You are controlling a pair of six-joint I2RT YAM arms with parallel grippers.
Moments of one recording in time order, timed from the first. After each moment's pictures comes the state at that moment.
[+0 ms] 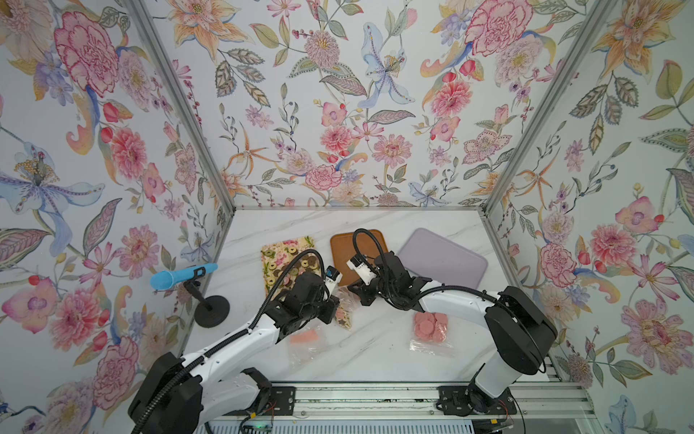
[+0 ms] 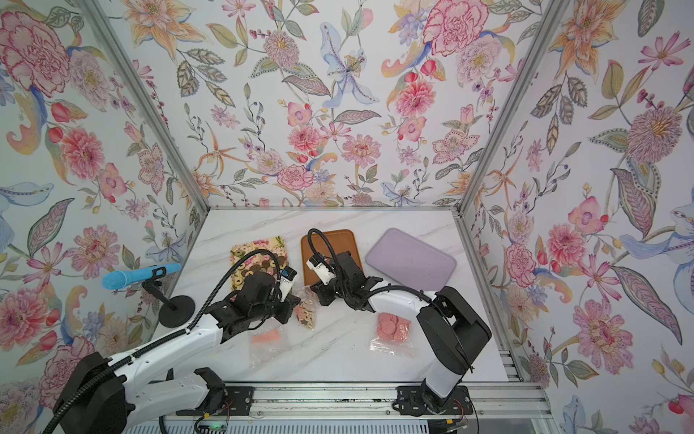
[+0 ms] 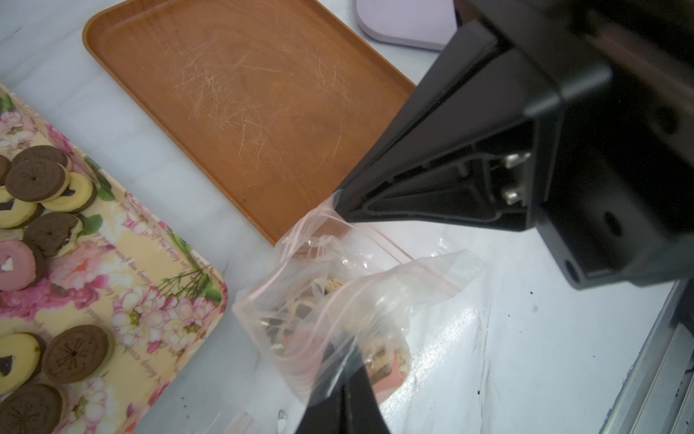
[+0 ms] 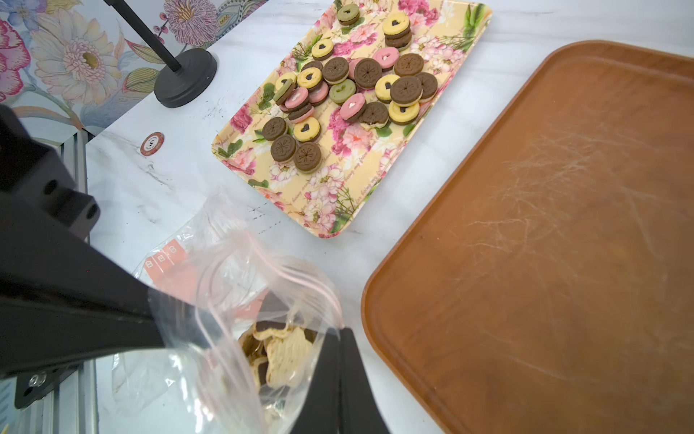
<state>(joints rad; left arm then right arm) -0.65 1.14 0.62 -0.23 0.13 -0.11 0.78 1.67 0.96 0.06 -0.33 0.09</state>
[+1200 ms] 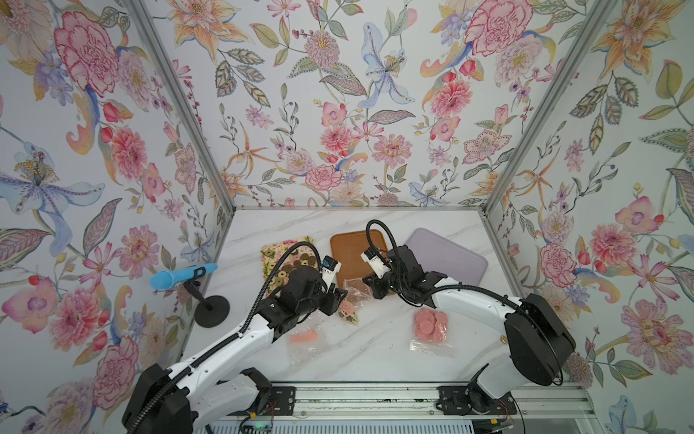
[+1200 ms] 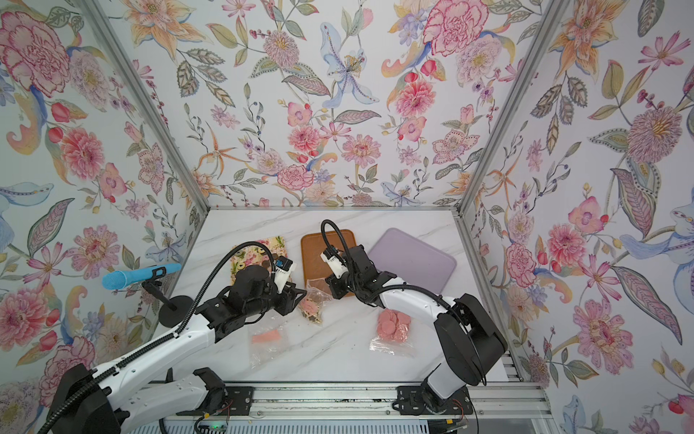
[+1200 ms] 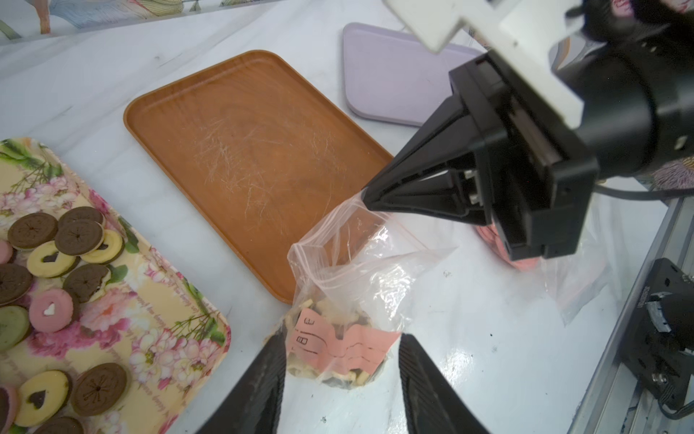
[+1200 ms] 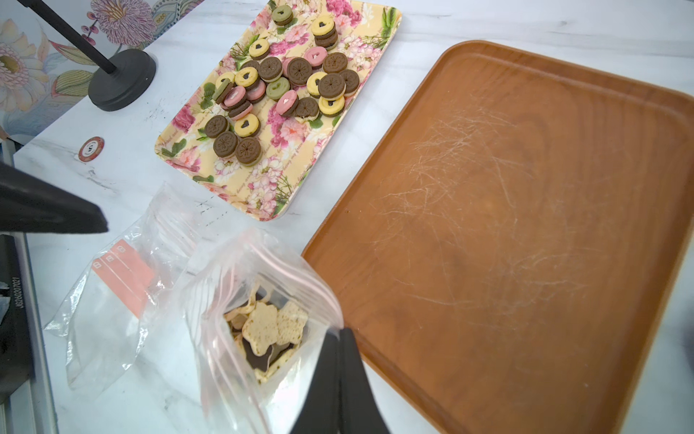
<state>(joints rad) -0.65 1.09 0.71 -0.22 0.13 -0.20 0.71 1.57 0.96 -0.09 -0.25 0.05</state>
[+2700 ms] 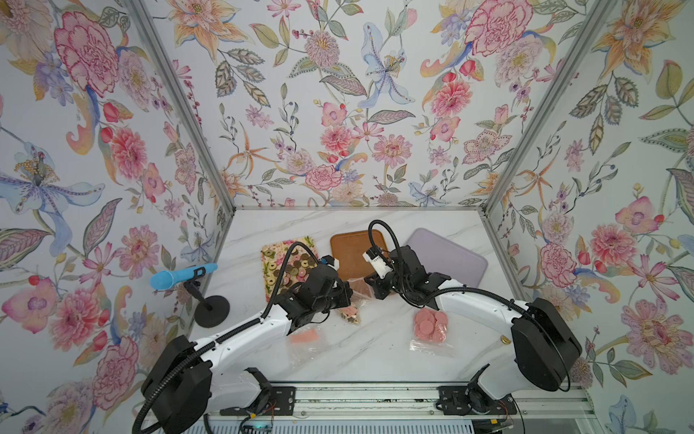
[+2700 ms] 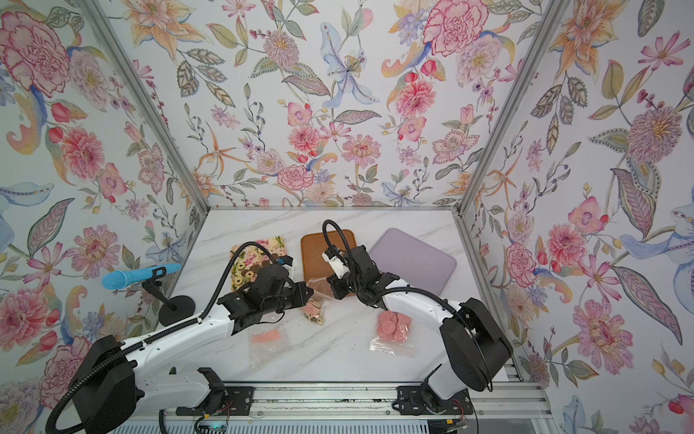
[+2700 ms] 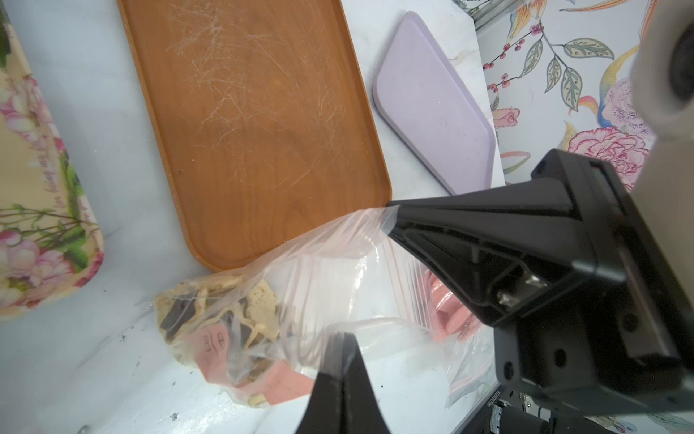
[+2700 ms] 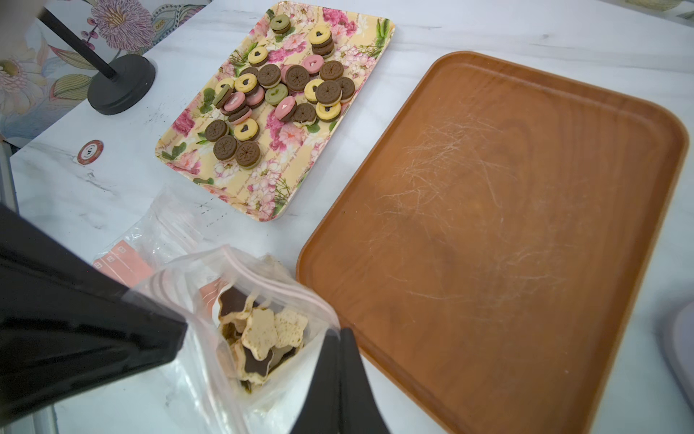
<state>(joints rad) -0.73 1.25 0.77 -0.21 0.10 -0.79 0.71 1.53 0.95 -0.10 -0.22 0.05</state>
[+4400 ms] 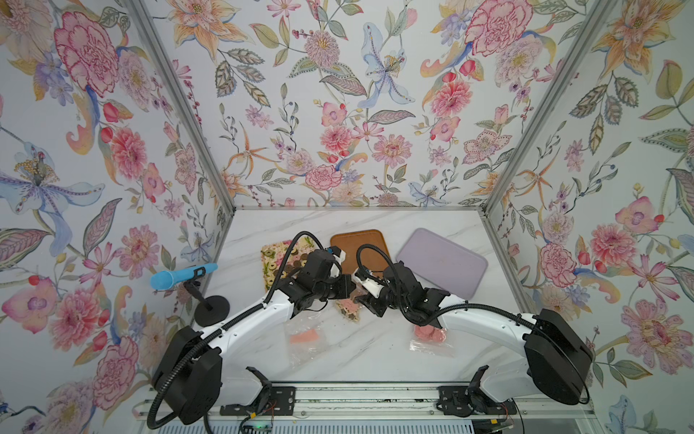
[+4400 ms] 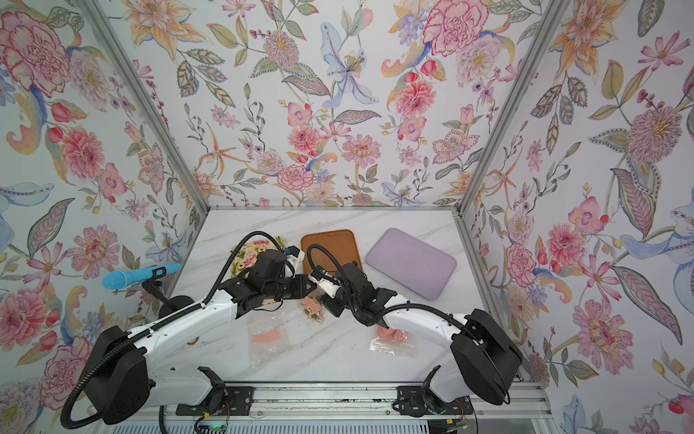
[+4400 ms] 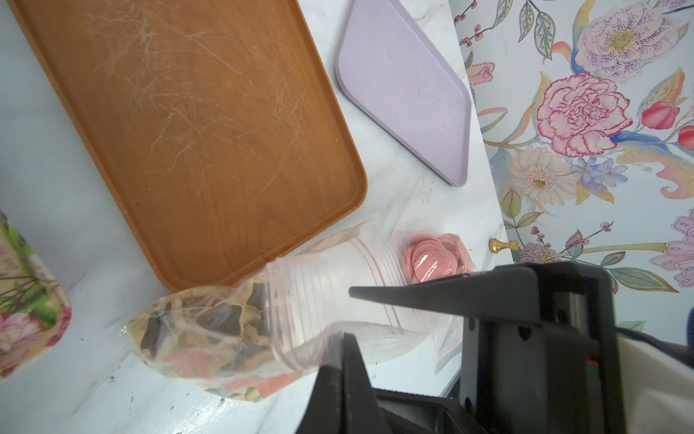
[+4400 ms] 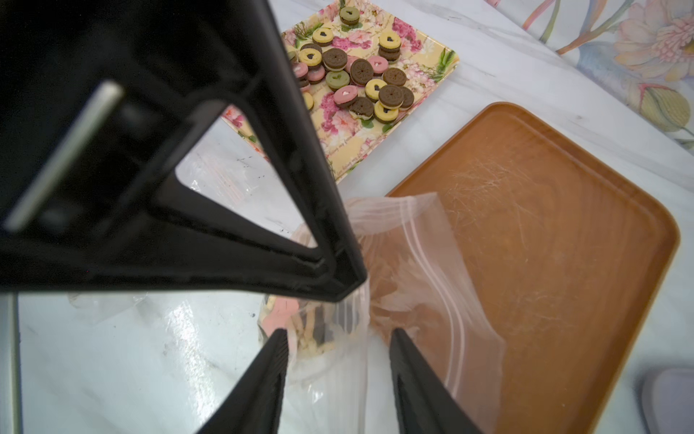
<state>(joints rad) -0.65 1.33 0.89 -0.27 0.31 -0.63 0.86 1.45 0.85 -0.02 -0.12 -0.16</state>
